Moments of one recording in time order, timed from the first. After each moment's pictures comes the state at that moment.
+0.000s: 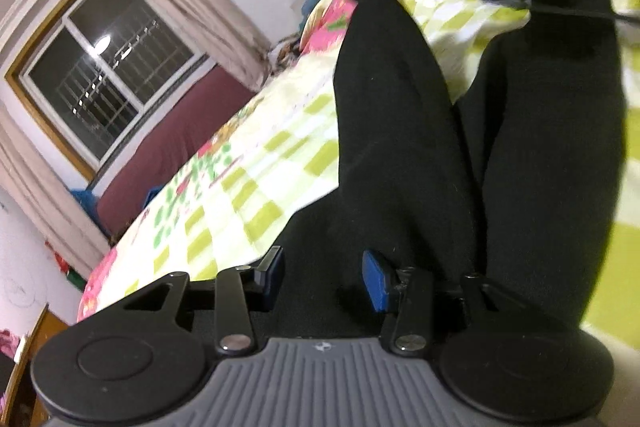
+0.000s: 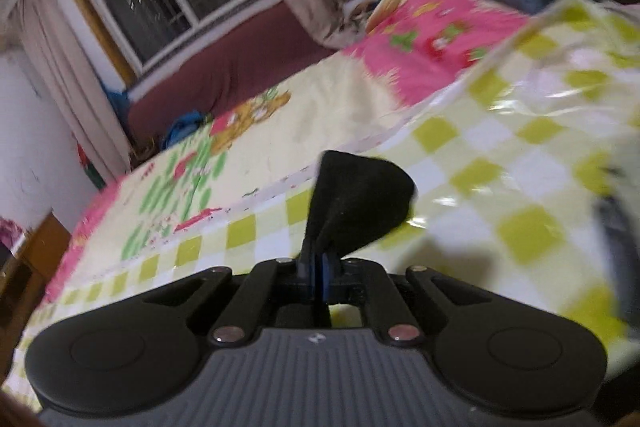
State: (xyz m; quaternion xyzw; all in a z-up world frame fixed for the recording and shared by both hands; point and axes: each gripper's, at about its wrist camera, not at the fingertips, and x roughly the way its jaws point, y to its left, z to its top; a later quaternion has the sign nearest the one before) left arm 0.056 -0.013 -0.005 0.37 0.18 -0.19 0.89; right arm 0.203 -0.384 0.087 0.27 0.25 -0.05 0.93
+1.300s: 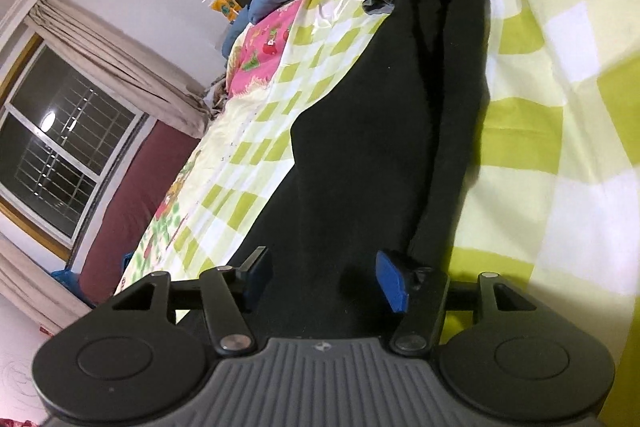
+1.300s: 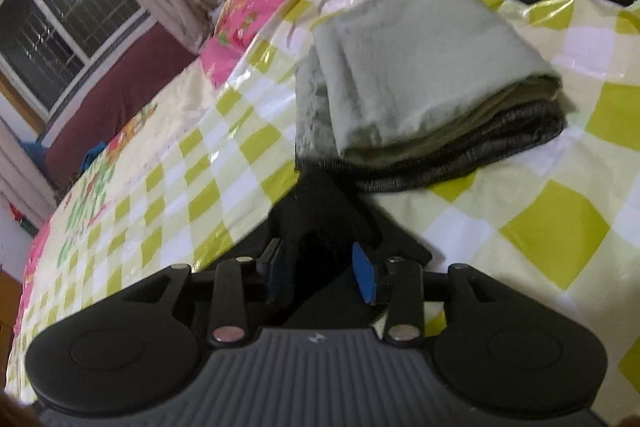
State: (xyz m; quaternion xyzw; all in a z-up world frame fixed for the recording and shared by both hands) left arm 0.005 -0.061 -0.020 0.46 0.15 -0.26 0.83; right arm 0.027 -0.472 0.026 0.34 0.27 -0.19 0.88
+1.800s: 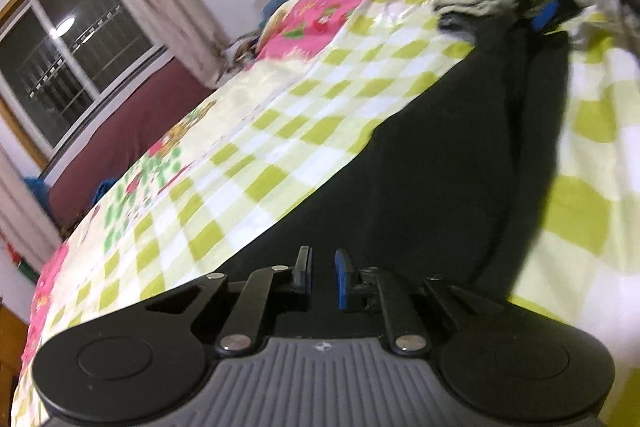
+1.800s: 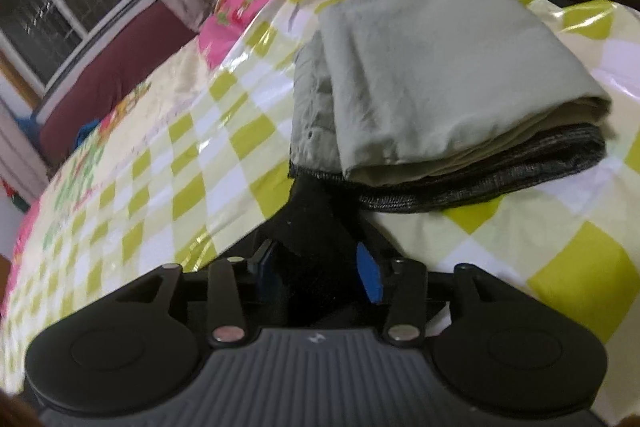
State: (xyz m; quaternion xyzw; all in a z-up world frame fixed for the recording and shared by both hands) left arm 0.051 -0.036 0.022 0.34 0.23 -0.26 0.88; right arm 0.069 -0.498 0.007 0.31 0.32 -0.17 0.88
